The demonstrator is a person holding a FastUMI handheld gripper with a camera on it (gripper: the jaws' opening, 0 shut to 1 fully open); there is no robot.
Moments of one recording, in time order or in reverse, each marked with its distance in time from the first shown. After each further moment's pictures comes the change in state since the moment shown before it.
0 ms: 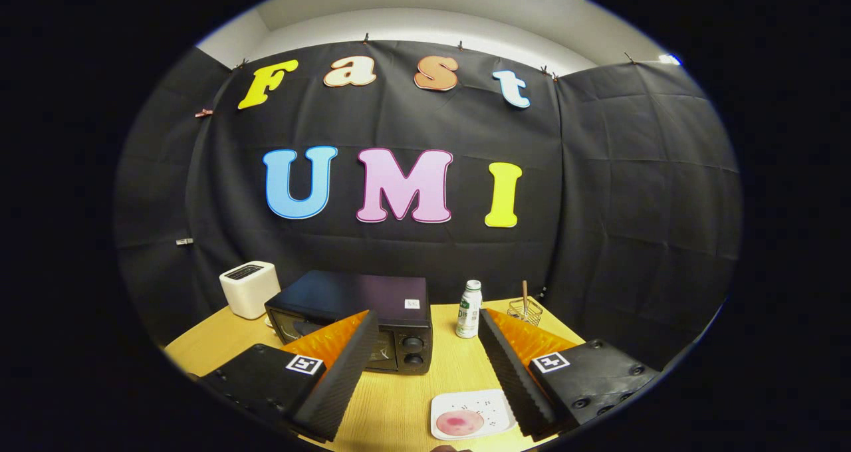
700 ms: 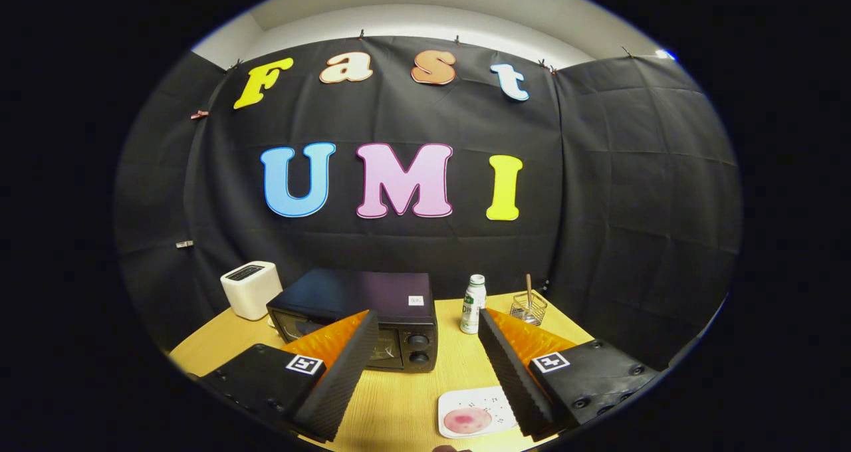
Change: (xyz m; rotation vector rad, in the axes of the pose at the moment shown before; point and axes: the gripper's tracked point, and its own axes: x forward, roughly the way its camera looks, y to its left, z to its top) arm 0.008 0.012 -0.005 0.019 0.029 0.008
